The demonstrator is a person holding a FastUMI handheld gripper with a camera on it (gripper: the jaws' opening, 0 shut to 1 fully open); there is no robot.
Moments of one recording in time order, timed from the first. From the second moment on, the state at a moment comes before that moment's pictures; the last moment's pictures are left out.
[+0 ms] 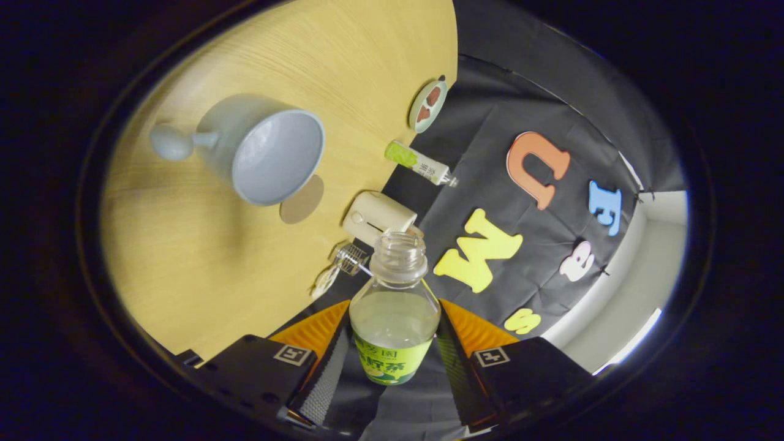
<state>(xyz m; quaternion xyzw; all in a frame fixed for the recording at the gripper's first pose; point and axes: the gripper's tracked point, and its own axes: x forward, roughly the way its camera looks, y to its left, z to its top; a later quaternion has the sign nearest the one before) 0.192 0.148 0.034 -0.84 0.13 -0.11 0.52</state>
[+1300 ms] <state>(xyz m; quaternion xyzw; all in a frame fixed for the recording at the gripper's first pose) 0.207 0.143 -0.006 -0.36 0.10 0.01 0.93</state>
